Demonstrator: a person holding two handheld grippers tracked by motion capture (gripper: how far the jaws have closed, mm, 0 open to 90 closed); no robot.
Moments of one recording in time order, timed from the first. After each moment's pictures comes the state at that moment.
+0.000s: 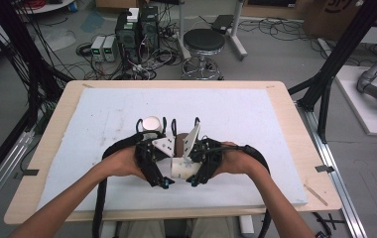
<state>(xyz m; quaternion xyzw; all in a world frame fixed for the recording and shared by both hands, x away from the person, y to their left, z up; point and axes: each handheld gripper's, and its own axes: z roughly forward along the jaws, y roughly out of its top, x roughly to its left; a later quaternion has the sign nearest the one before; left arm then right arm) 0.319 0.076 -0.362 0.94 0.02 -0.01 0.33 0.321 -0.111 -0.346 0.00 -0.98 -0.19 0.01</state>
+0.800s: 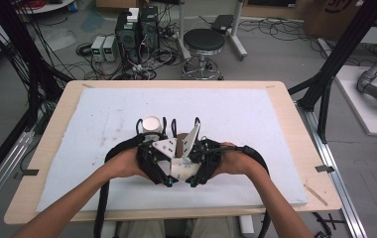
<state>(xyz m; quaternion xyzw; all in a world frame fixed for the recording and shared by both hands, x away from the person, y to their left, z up) 0.318 0.073 -0.366 0.94 0.00 -0.02 0.34 0.321 -0.109 -0.350 0.00 -0.98 -0.19 0.01</state>
